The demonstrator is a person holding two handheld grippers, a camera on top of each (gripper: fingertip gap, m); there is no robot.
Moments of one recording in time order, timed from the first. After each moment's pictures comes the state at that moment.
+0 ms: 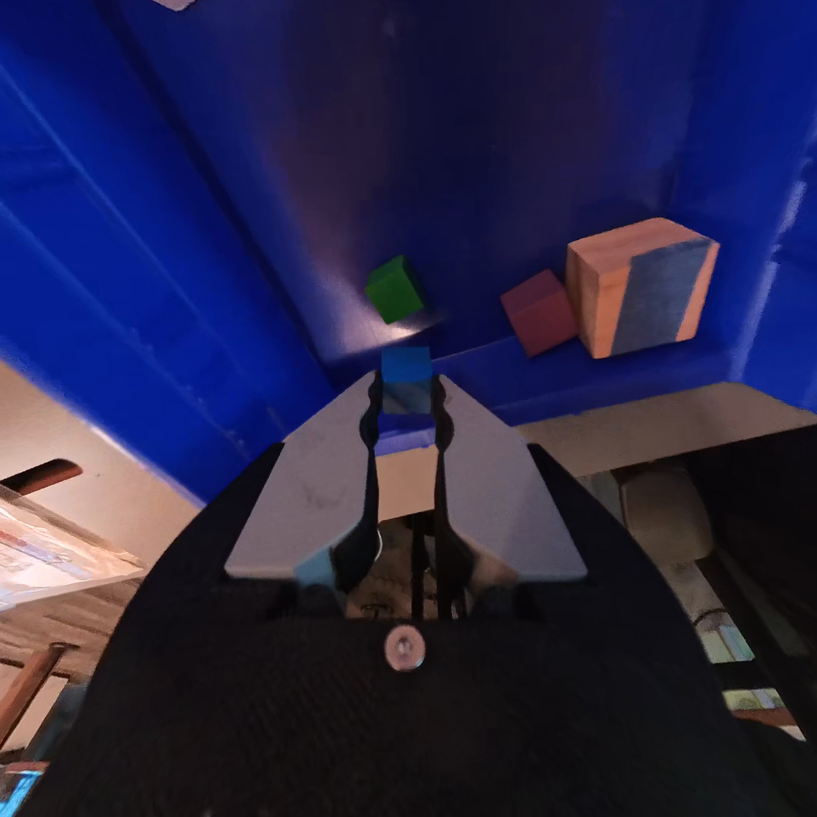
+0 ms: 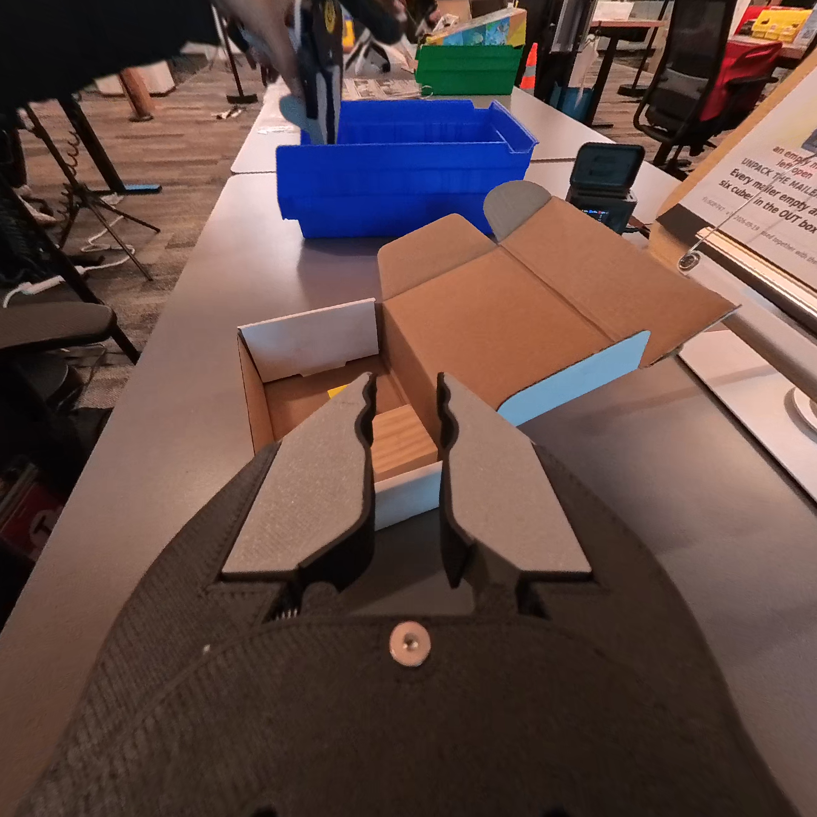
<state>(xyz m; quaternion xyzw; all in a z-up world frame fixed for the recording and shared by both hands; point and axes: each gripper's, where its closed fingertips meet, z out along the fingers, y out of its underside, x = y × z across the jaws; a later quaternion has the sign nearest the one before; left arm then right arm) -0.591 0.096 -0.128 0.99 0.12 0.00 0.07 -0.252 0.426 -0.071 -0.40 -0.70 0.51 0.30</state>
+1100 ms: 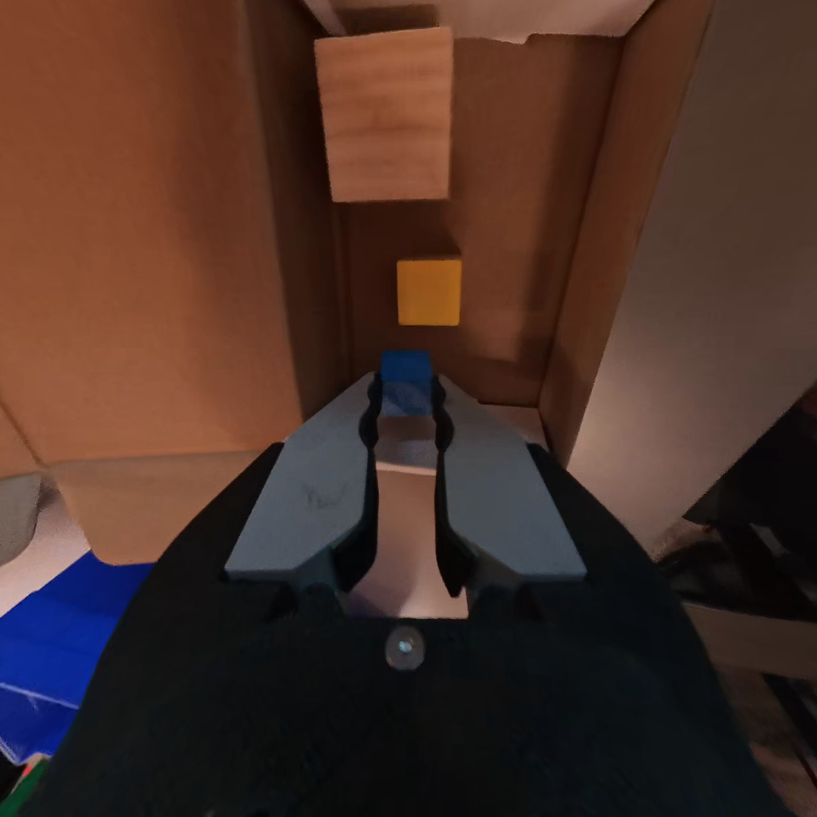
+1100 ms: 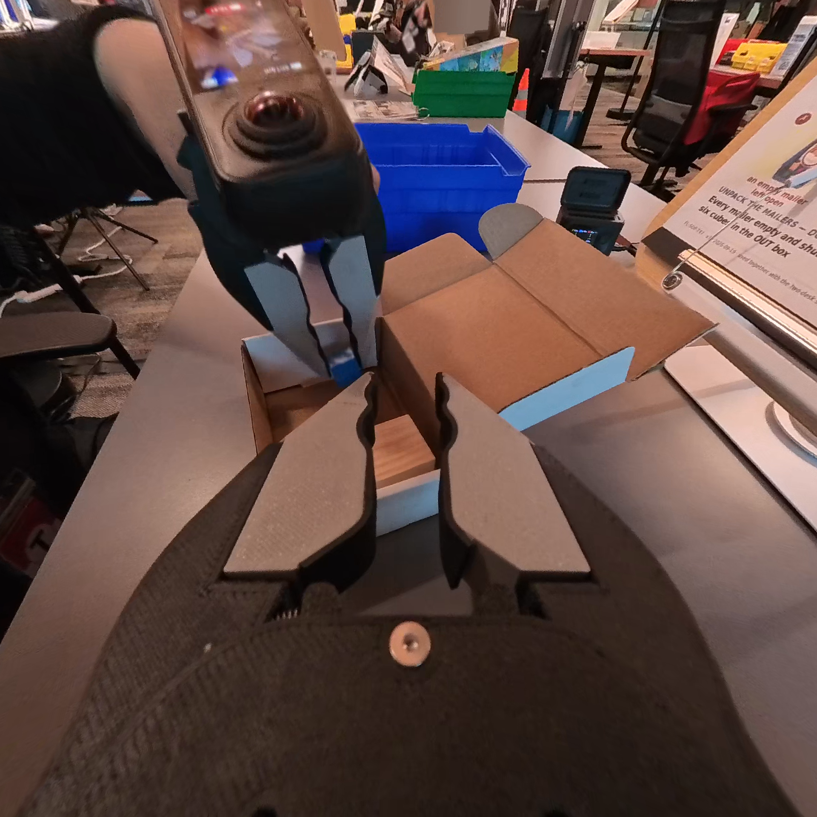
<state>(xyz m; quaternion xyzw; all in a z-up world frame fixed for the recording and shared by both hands) -0.297 0.347 -0.145 0.95 -0.32 -0.05 -0.05 -0.250 0.427 -0.062 -0.40 -0.69 0.52 0.31</state>
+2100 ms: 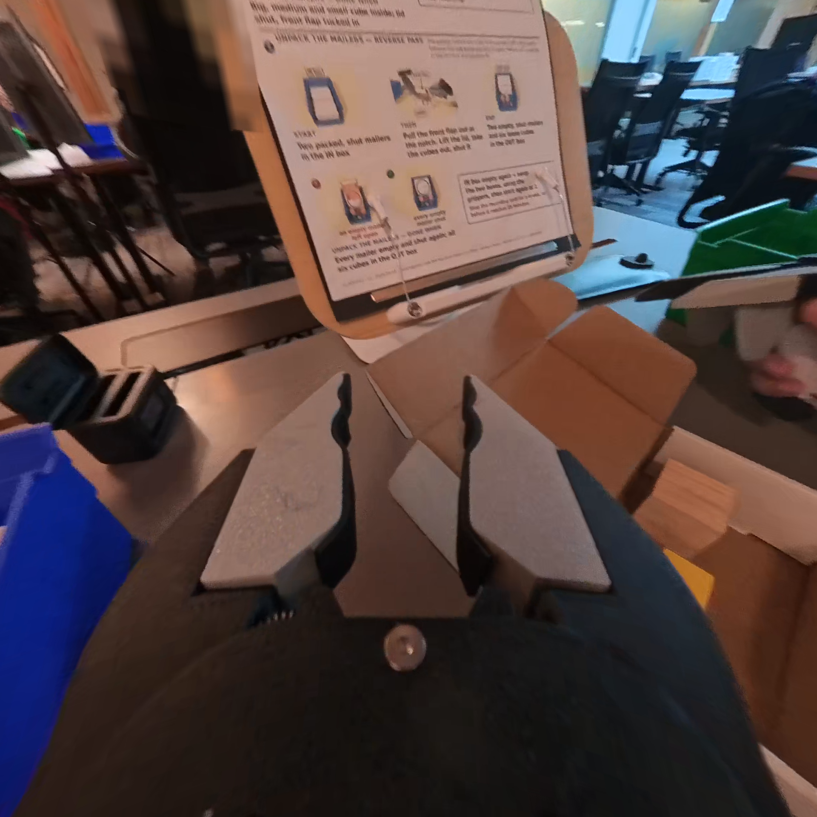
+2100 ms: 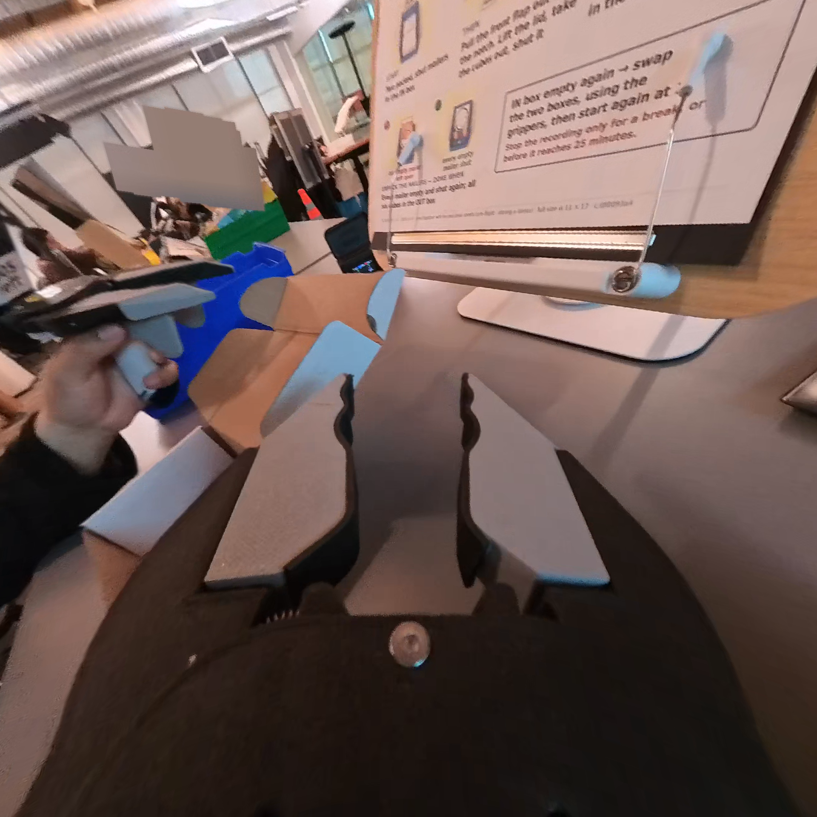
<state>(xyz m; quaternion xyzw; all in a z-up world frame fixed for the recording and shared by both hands) -0.427 0.402 -0.034 0.77 0.04 -0.05 -0.63 -0.264 0.551 -0.068 -0.61 -0.44 0.55 0.35</state>
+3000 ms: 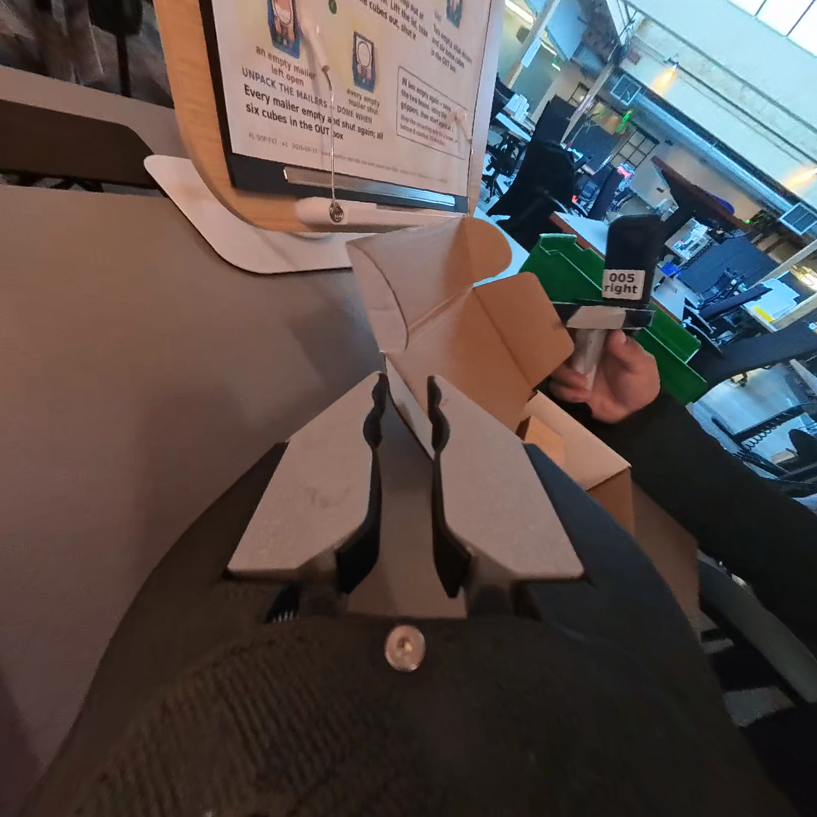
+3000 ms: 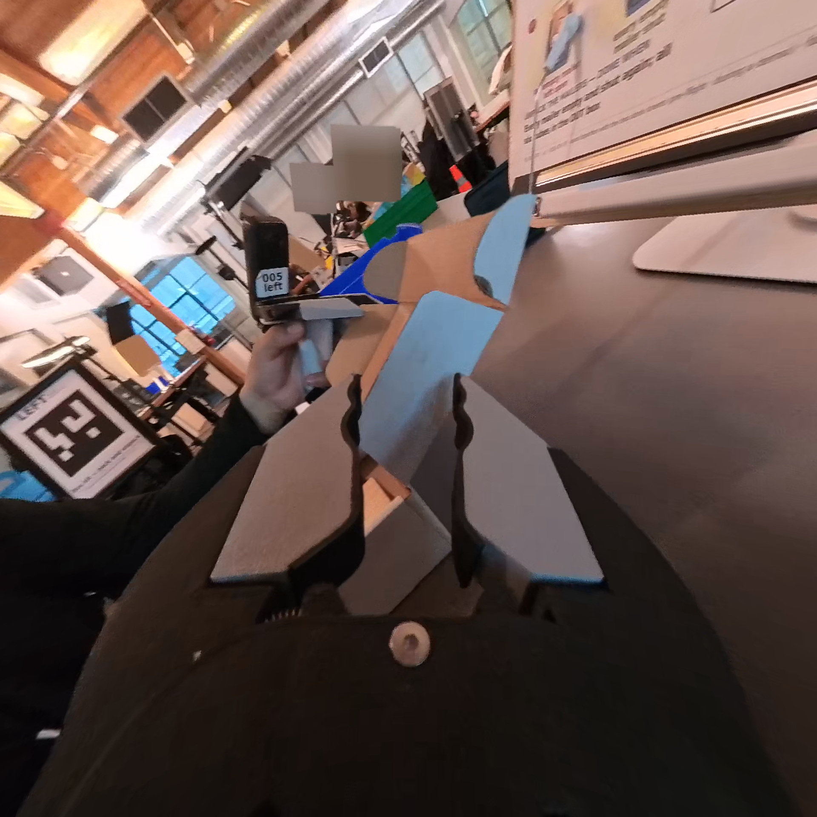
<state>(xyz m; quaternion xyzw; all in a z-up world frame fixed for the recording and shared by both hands) -0.413 0.397 -0.072 0.78 0.08 0.24 -0.57 -0.282 0.492 -0.070 -0.56 -0.45 0.67 0.19</state>
